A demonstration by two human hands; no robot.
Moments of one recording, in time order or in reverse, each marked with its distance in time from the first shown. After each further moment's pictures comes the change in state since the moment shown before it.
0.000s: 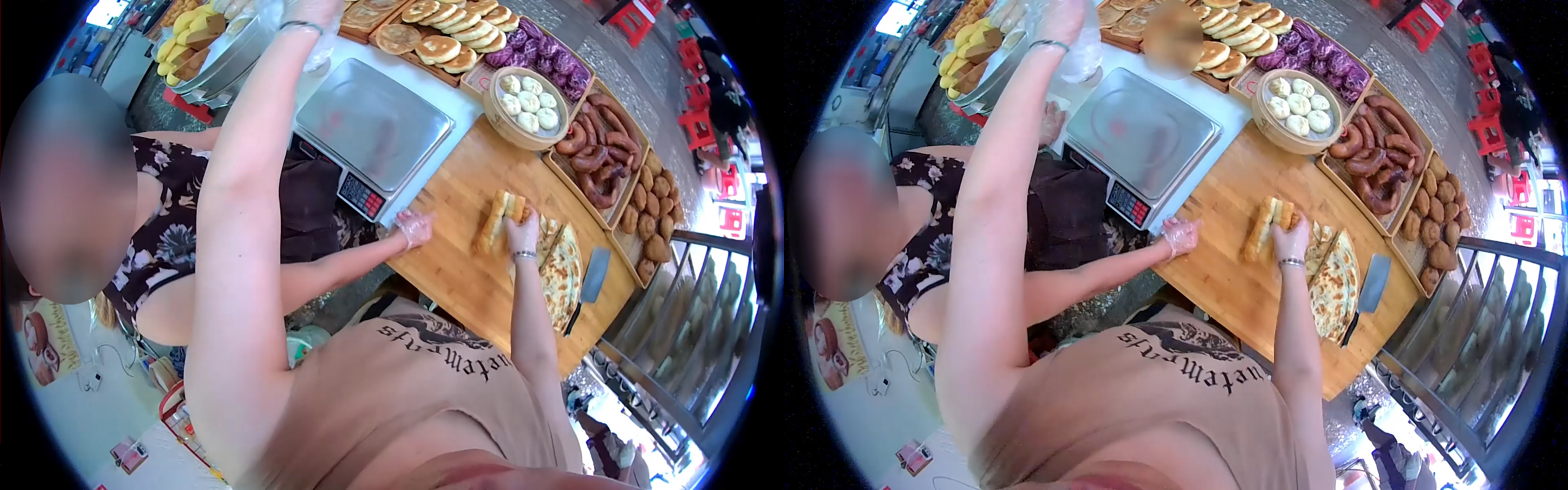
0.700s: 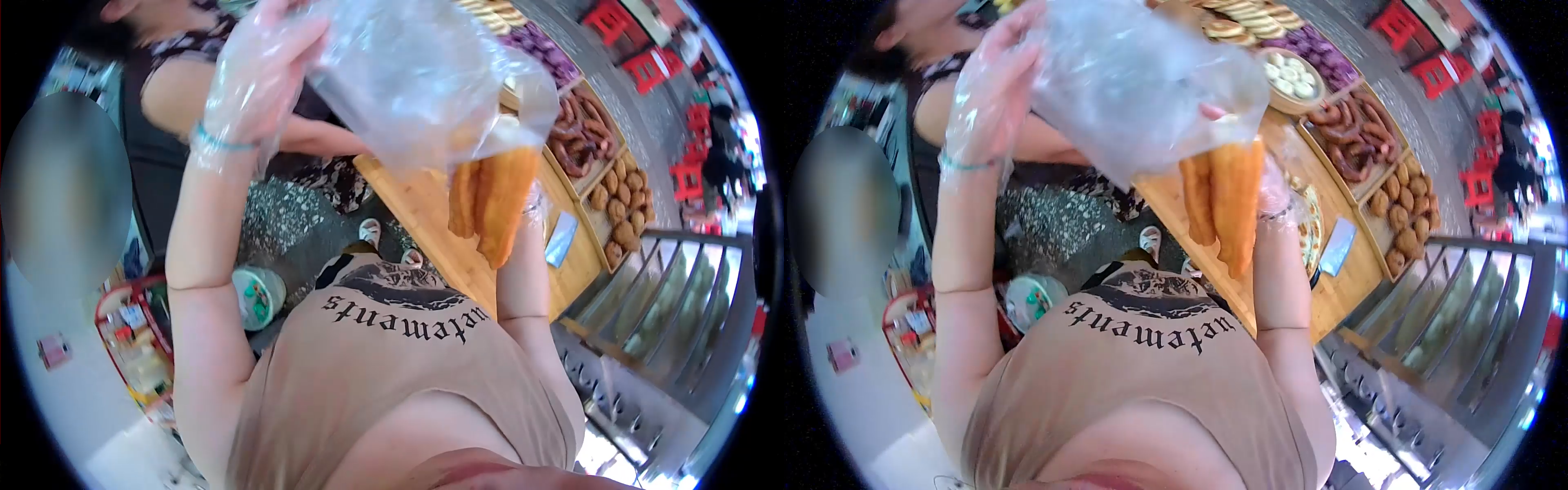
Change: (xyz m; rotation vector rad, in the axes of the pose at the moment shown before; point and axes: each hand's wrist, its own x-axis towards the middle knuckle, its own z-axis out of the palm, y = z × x) left_hand -0.237 0.184 -0.267 -1.751 0.660 -0.727; right_hand -0.131 -0.218 -0.212 1.226 -1.409 -0.186
